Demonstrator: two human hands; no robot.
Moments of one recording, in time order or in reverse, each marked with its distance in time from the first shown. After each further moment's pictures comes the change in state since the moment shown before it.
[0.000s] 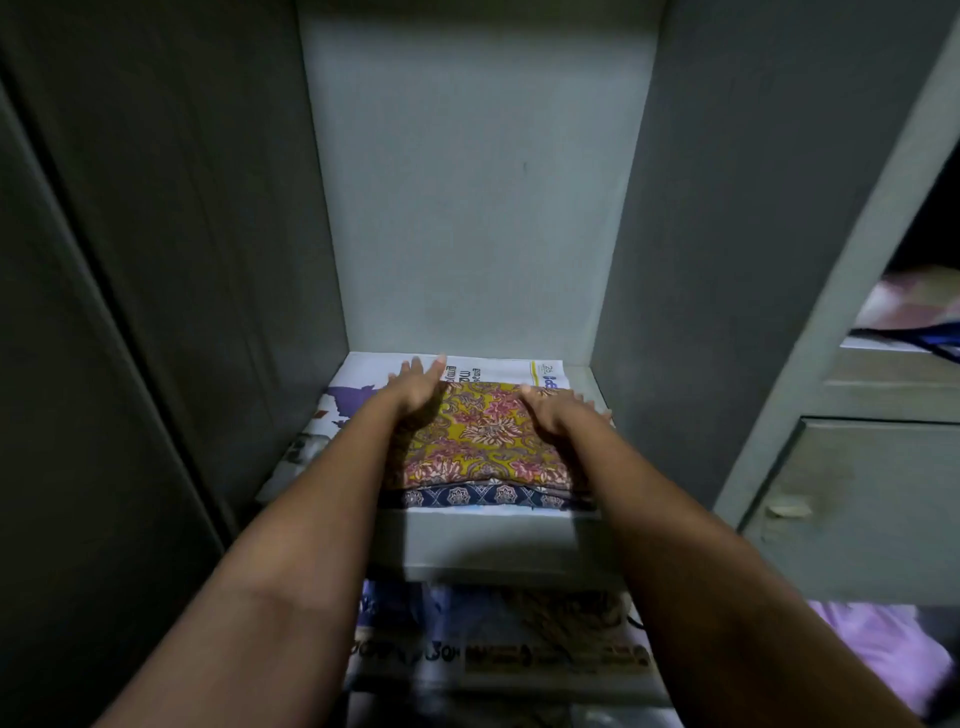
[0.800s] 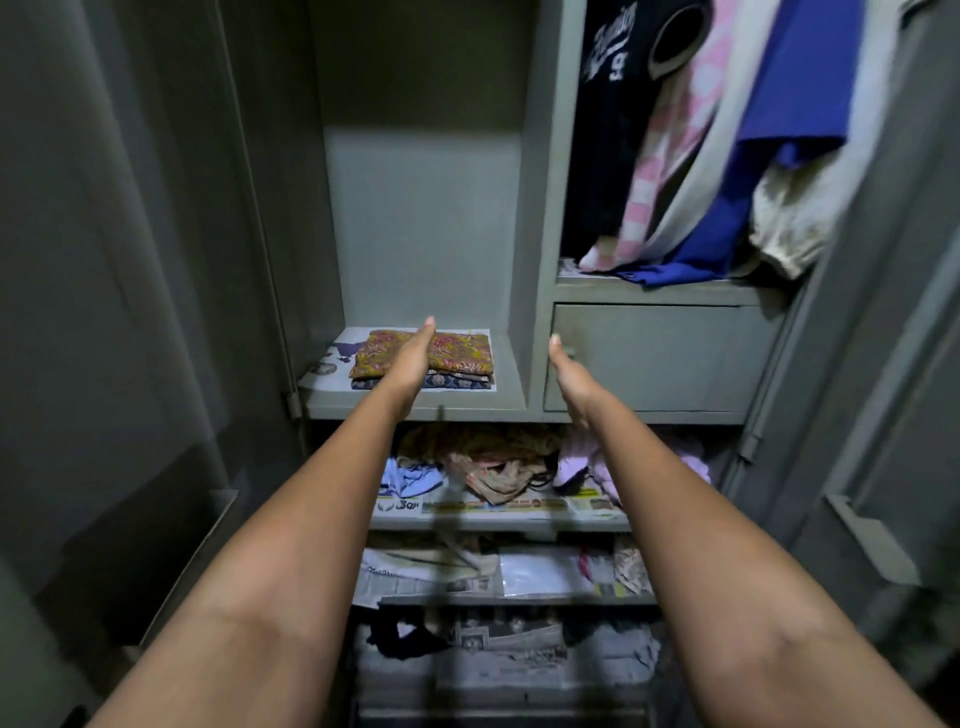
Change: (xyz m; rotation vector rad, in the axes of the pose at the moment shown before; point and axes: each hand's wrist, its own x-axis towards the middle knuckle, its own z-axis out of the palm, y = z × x) left_hand -0.393 0.087 0.054 -0.804 0.141 0.233; right_hand -0.360 0.193 -0.030 0.938 0.031 -0.296
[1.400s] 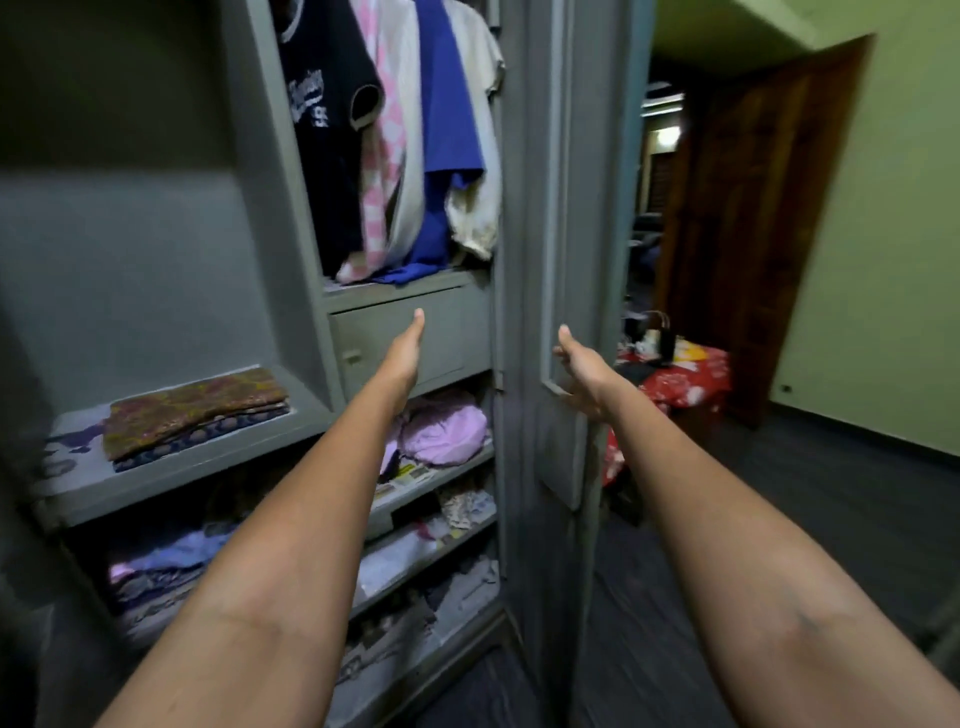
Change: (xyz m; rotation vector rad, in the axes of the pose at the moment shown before) left_hand -0.138 0.067 0.129 -0.074 -0.624 0.018; right_hand -0.258 0.021 -0.126 0.236 0.641 0.062
